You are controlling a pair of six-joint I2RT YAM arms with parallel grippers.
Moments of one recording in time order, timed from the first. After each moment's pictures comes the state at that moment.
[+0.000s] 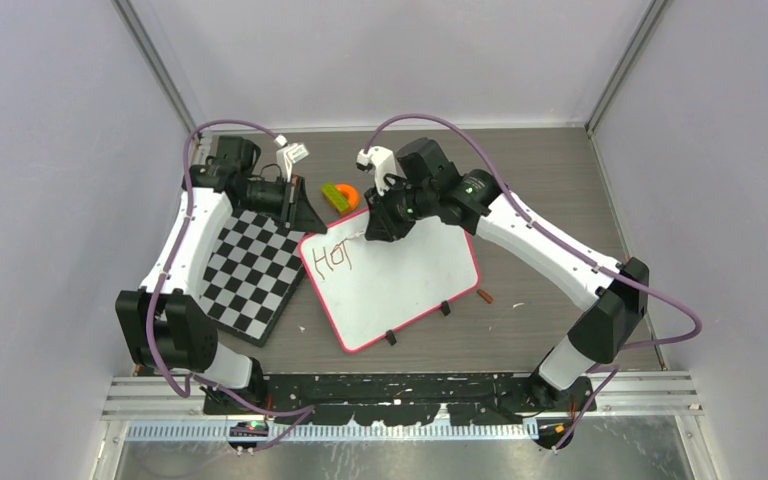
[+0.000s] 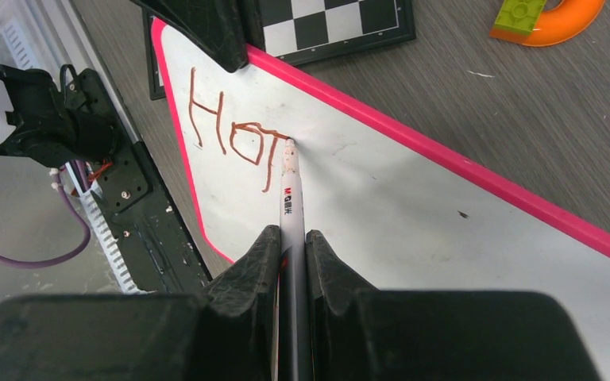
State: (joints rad) left arm -0.08 1.48 1.41 -1.04 1.01 0.24; right arm 0.79 1.61 1.61 -0.70 -0.35 0.05
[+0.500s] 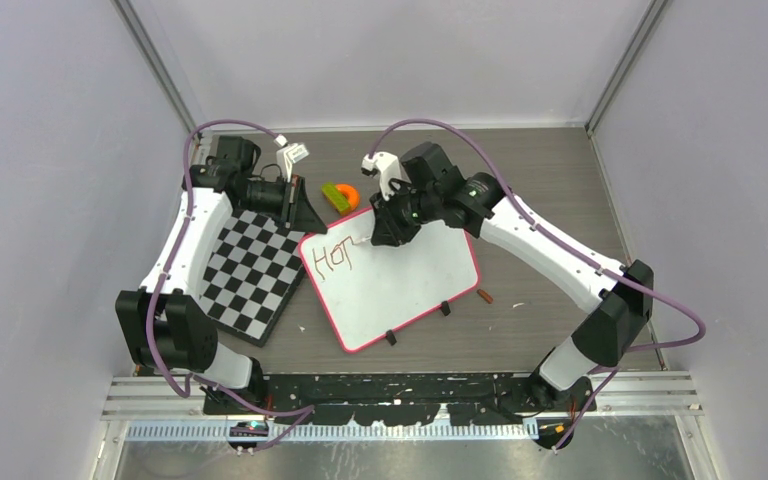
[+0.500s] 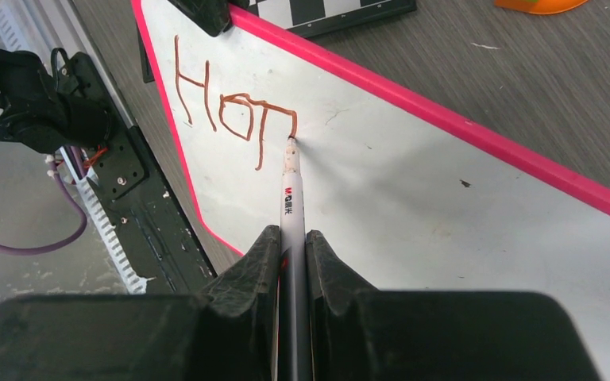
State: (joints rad) left arm -0.08 1.48 1.41 -1.04 1.01 0.24; right arm 0.77 1.58 1.57 -0.71 -0.36 0.05
